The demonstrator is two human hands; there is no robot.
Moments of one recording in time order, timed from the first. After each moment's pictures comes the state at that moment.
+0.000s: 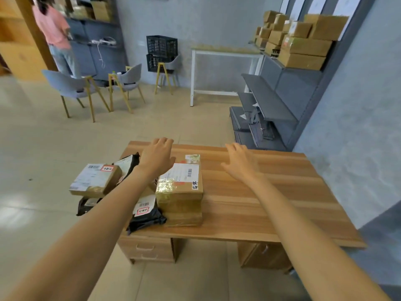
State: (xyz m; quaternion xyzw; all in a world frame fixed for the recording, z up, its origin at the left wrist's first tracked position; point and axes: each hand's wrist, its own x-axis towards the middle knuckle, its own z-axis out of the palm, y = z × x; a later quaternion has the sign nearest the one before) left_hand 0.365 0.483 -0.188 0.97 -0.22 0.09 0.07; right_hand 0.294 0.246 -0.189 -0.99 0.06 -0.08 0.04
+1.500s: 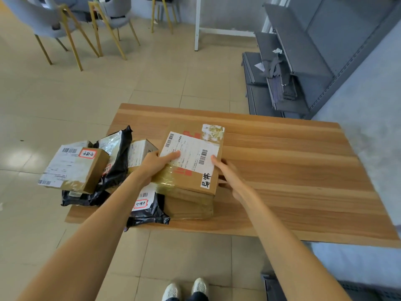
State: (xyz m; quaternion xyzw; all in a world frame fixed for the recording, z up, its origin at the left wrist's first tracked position) left_hand 0.470 0.490 -0.330 0.77 0.09 -0.29 0.56; right_hand 0.392 0.277 -0.344 -0.67 0.28 0.14 0.67
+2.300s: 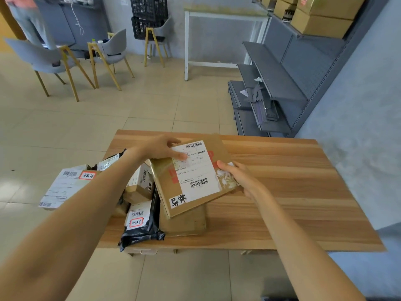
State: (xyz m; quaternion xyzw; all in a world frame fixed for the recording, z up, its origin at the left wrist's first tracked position) left_hand 0.505 0.467 -0.217 0.89 -0.22 -0.28 0.28; right_hand 0.376 0.230 -0.279 -0.71 0.23 0.12 0.65
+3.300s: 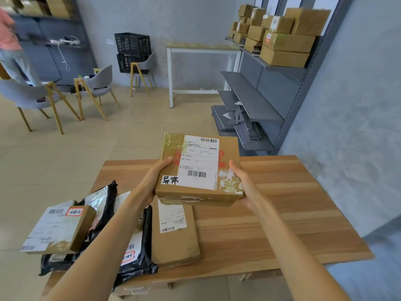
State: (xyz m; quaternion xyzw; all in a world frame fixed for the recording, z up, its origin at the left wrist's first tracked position) left_hand 0.462 0.446 -0.218 0.64 -0.03 -0.29 0.71; right_hand 0.360 0.213 -0.224 -0.66 0.22 0.03 0.72
